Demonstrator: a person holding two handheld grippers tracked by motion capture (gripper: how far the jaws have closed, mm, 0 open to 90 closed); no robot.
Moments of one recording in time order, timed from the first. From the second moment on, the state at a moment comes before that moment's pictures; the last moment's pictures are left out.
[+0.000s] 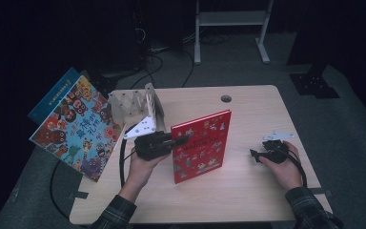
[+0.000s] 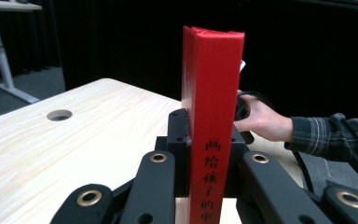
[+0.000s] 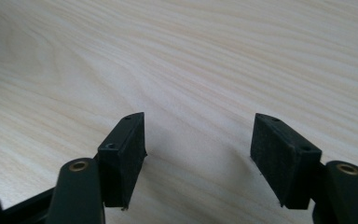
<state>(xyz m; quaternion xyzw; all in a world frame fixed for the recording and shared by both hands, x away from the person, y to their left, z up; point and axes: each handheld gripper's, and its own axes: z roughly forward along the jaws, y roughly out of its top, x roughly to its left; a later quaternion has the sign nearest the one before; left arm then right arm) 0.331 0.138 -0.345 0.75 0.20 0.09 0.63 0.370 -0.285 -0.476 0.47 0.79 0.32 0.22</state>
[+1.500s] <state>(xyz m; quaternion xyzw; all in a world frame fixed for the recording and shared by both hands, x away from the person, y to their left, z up) 0.286 0.298 -0.300 0.67 0.31 0.20 0.65 0.375 -0.284 -0.487 0.49 0.77 0.34 0.21</state>
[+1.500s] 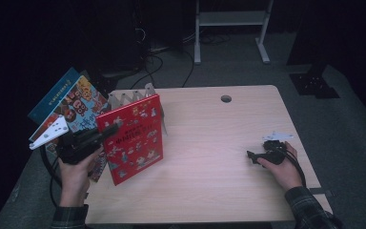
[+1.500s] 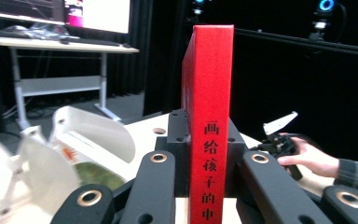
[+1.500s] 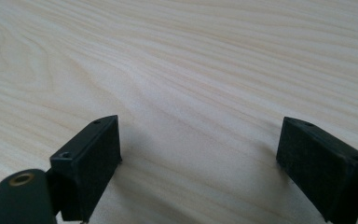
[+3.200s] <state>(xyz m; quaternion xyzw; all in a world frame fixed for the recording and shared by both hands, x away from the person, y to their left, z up) 0.383 0.317 -0.323 0.59 0.42 0.35 0.59 0.377 -0.284 -0.487 0.49 0.77 0.34 0.21</state>
